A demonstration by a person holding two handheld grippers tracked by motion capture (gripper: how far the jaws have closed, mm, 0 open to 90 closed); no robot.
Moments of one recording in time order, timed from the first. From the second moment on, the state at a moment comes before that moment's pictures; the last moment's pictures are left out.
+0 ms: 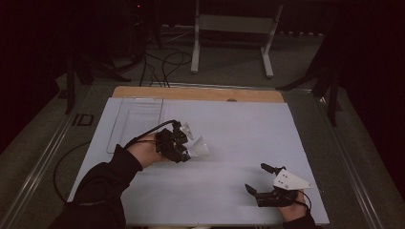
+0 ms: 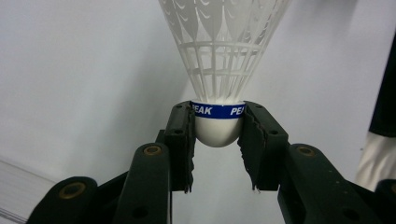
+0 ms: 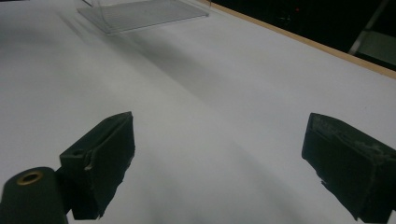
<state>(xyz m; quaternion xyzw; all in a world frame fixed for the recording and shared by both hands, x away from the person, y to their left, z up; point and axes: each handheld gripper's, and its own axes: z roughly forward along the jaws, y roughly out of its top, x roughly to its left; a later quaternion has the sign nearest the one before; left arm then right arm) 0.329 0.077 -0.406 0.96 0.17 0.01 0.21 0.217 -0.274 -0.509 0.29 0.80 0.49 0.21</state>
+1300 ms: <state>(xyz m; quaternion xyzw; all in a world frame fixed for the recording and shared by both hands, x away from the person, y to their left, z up) 0.334 0.115 -0.379 0.95 0.21 0.04 0.22 0.218 -0.273 -0.510 0.29 0.80 0.49 0.21</state>
